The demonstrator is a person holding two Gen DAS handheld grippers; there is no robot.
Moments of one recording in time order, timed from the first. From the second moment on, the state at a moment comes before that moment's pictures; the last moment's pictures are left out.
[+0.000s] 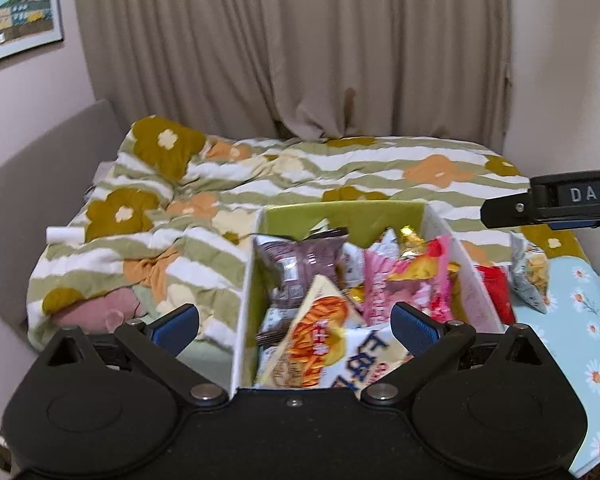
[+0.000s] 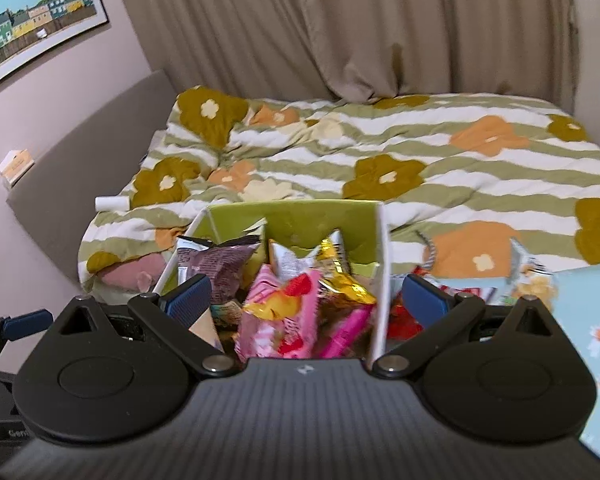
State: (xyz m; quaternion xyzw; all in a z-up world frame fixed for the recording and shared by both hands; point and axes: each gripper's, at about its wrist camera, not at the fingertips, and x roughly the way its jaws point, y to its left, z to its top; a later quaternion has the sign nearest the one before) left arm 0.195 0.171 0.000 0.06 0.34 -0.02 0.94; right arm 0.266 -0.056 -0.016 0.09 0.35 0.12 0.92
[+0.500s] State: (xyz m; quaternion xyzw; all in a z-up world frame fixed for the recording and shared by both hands) left arm 0.185 0.100 0.007 0.08 0.31 -0.14 0.94; right arm 0.197 -0.149 -0.006 0.12 0.34 -0.01 0.93
